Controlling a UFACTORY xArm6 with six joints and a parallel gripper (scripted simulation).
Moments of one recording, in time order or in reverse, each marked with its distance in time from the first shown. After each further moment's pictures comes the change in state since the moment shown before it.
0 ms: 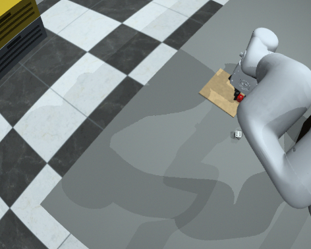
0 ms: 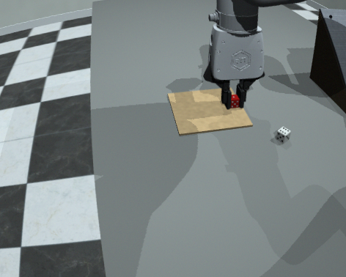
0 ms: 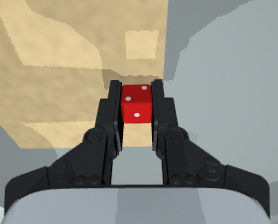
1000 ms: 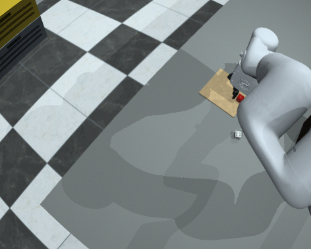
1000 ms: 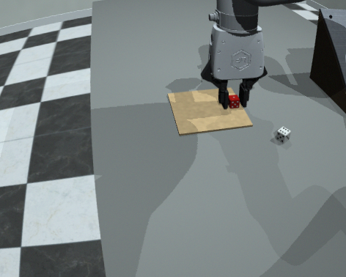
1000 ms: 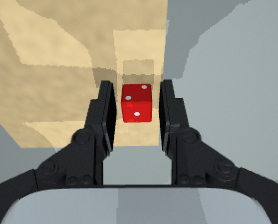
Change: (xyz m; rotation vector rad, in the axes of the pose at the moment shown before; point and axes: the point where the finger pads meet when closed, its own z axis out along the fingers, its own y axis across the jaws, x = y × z) arm 0.000 0.000 -0.001 0.000 0.000 0.000
